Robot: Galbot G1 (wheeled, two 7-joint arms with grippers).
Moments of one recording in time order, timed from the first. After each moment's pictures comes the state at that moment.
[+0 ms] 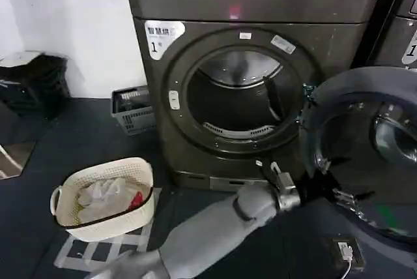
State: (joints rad) left arm 0.36 -1.61 0.57 -1.27 -0.51 -0.13 0.33; right arm -1.71 0.85 2.40 1.44 0.46 -0.18 -0.16
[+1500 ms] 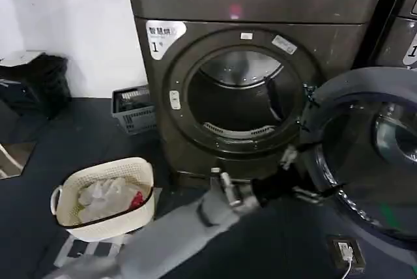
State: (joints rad) left arm 0.39 -1.31 0.60 -1.51 -0.55 -0.57 0.32; right arm -1.72 0.87 2.40 1.48 0.49 -0.17 -0.18
